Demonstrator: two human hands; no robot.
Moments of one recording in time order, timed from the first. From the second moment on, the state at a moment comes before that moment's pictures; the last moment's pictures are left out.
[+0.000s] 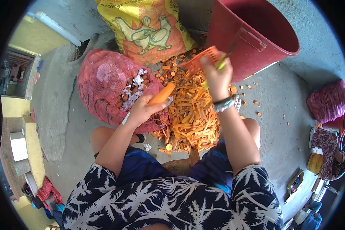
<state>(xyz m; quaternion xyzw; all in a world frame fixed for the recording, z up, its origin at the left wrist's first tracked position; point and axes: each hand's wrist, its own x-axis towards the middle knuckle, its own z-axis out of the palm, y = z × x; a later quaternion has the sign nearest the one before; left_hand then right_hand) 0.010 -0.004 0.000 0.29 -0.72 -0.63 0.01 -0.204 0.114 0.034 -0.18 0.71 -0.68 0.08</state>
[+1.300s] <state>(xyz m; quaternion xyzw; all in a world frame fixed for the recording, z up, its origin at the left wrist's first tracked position) -0.050 -0.044 0.037 0.36 -0.58 -0.73 0.03 -0.292 0.127 0.020 -0.11 0.71 -0.70 0.01</state>
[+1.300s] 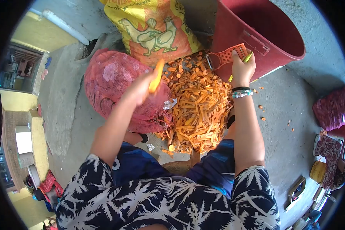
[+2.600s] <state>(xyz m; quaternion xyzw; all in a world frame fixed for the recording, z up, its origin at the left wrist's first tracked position) 0.069 -0.144 -0.346 0.48 -0.82 -0.09 -0.30 -0.257 0.076 -0.008 -0.23 0.78 -0.57 0.10</state>
